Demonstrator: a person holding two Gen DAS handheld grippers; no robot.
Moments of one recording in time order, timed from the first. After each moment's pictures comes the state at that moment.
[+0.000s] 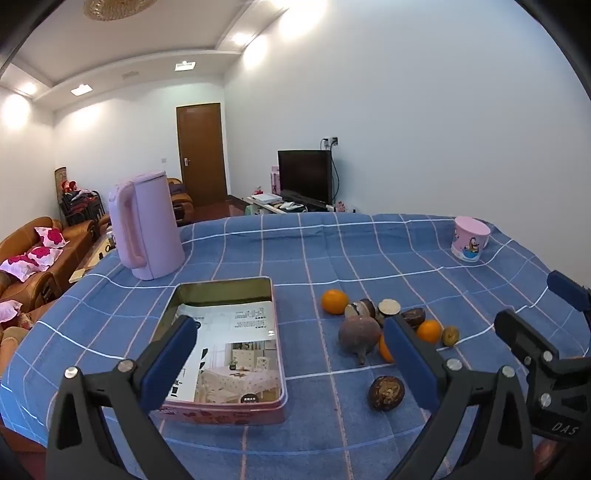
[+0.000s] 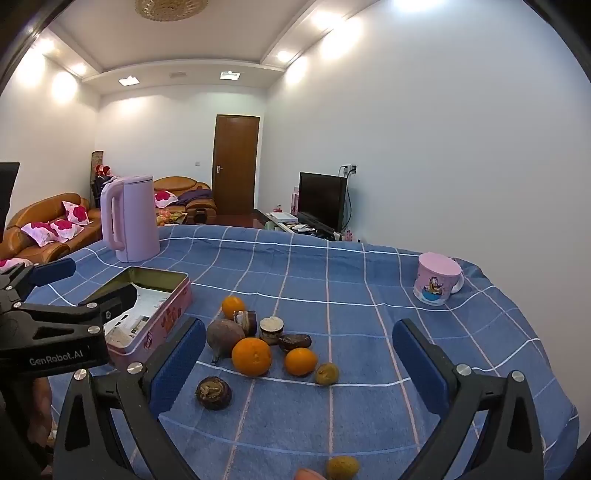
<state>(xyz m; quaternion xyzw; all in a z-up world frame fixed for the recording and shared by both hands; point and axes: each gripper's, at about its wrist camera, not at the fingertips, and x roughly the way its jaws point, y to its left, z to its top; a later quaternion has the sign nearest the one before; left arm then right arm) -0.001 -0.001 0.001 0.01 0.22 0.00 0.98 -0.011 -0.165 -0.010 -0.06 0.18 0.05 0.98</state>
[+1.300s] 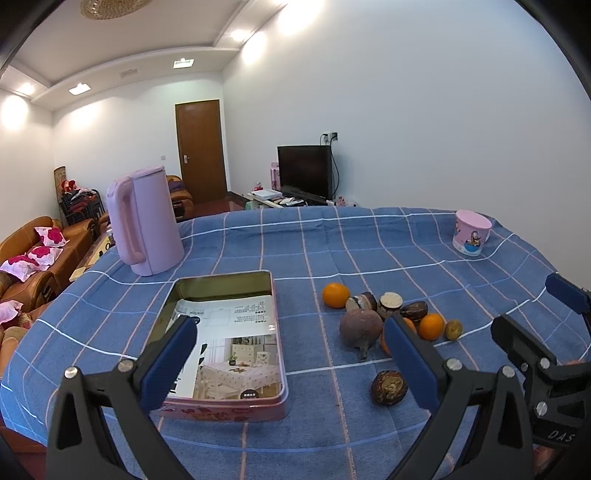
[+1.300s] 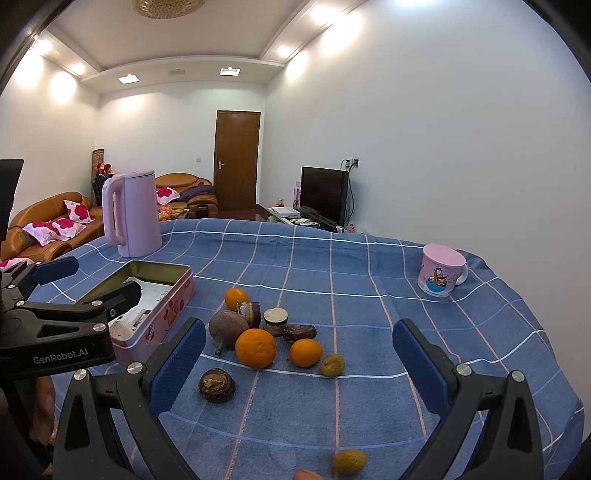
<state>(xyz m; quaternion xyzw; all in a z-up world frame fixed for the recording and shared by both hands) 0.001 0.000 -0.006 0.02 0.23 0.00 0.97 -0.010 -0.164 -0.020 -0.05 0.19 0.06 0.98</state>
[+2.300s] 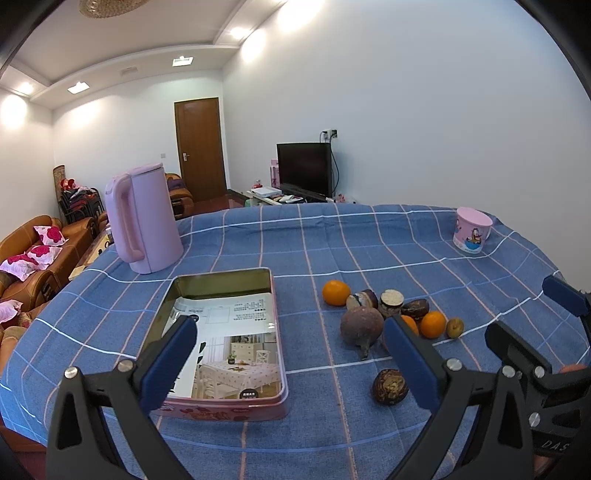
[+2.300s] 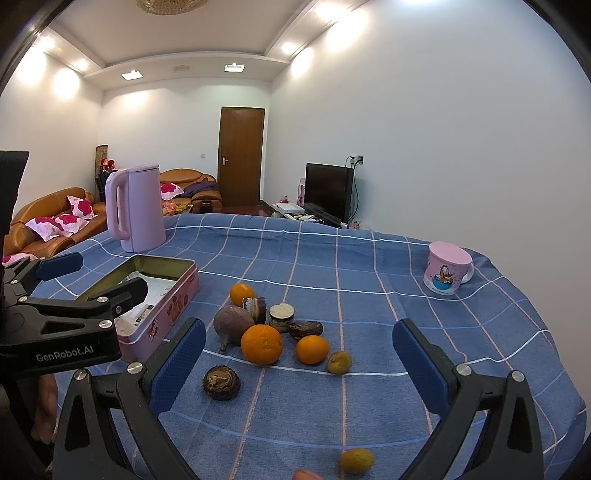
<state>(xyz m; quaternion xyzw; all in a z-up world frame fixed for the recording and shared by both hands) 0.000 0.001 -0.010 0.02 0.24 0.00 0.97 -0.006 -0.158 -0.021 -0.06 0.20 0.07 0.98</state>
